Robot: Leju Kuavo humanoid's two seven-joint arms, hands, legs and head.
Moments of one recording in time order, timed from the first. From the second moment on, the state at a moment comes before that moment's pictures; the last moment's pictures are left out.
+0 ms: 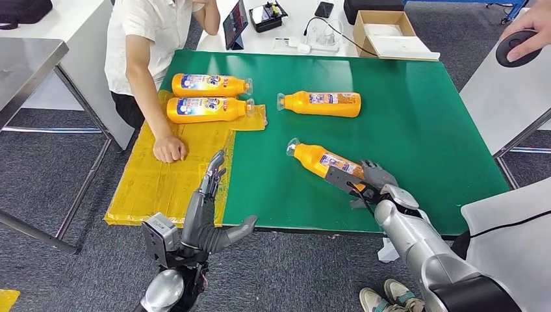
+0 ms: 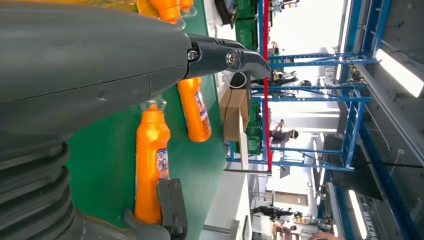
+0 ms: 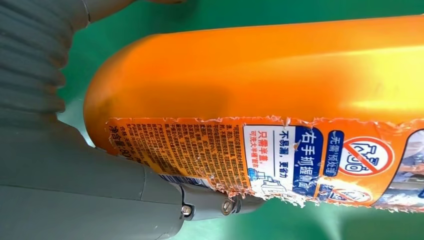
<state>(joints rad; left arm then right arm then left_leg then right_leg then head) -0.04 -0.11 -0.54 -1.52 -0.08 0.14 -0.39 -0.74 -0.06 0.45 -0.41 0.93 0.11 0.08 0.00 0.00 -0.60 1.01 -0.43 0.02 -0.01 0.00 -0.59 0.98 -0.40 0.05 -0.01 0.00</state>
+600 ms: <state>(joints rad) -0.04 -0.11 -0.54 -1.51 -0.09 0.14 -0.39 -0.75 -0.05 0.46 -0.39 0.93 0.11 0.08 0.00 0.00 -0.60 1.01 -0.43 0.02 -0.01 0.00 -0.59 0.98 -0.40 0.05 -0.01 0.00</state>
